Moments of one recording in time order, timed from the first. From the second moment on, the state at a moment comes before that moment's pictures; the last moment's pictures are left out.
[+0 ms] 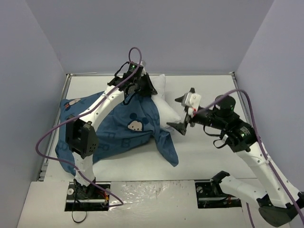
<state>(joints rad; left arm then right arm) -0.53 1.90 1.85 -0.60 0.24 -0.77 0.62 0.93 1.13 -0.44 -0.54 -0.54</state>
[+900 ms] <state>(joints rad) -0.57 1.90 1.82 -0.57 0.23 -0.70 0.42 1.55 1.12 -0.29 -0.68 -0.12</state>
